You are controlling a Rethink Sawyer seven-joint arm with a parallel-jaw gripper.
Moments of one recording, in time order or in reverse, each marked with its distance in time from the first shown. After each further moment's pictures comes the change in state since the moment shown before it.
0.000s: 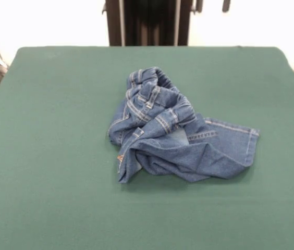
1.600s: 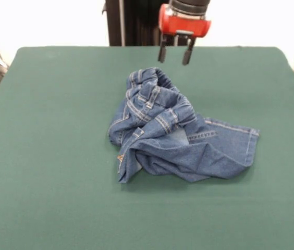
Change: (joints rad) arm 0.042 0.332 -0.155 -0.218 0.001 -0.045 0.000
